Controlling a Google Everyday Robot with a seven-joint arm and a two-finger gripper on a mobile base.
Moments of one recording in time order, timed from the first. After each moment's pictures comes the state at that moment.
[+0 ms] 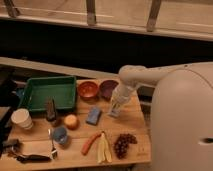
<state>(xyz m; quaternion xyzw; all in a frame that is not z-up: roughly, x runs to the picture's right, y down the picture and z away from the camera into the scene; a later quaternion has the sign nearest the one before) 0.050 0.079 0.800 -0.27 0.23 0.86 0.37</state>
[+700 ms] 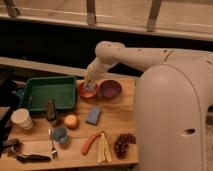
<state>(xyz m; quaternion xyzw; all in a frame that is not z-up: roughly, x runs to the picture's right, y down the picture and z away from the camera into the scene) -0.099 -0.063 0.780 -0.33 0.07 0.83 0.45</state>
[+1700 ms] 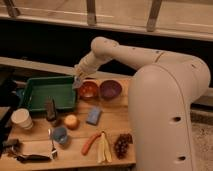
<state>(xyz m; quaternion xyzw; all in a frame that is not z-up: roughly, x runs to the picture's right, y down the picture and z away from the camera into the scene) -0.114 -0.081 0.807 -0.36 0.02 0.82 0.44</state>
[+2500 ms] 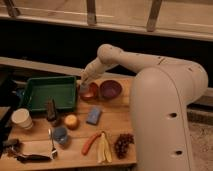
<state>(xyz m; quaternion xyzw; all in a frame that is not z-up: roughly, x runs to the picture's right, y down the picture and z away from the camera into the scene) -0.100 -0.061 0.832 -0.37 0.04 0.83 0.42</state>
